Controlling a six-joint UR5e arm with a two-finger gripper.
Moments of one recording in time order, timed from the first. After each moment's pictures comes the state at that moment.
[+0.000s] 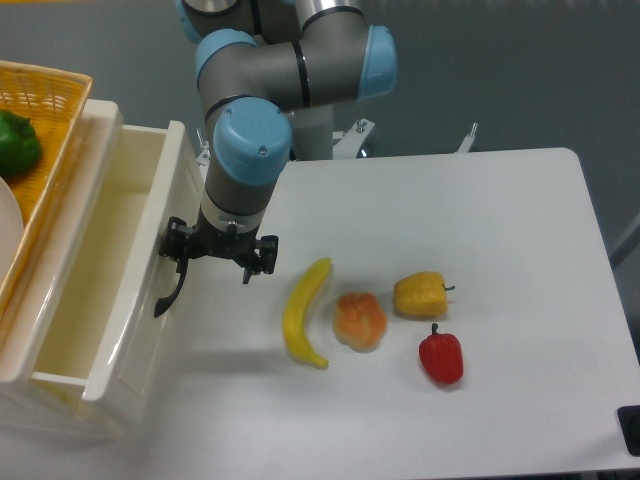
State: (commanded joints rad) arm 2.26 -1.83 -1.58 -1.30 1.26 0.27
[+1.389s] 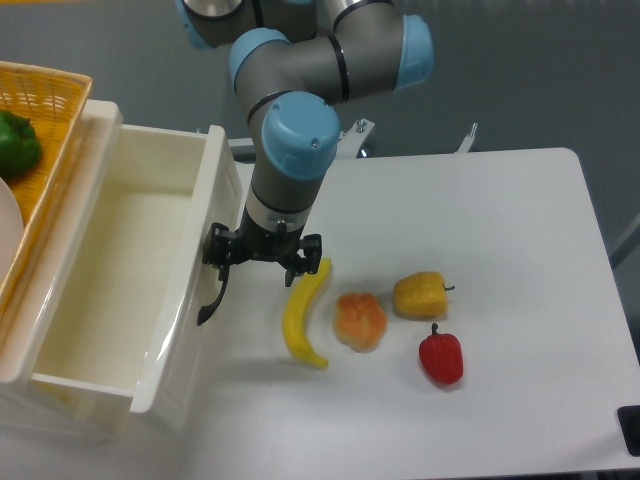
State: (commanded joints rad) arm 2.34 -1.83 -1.56 -1.29 1.28 0.27
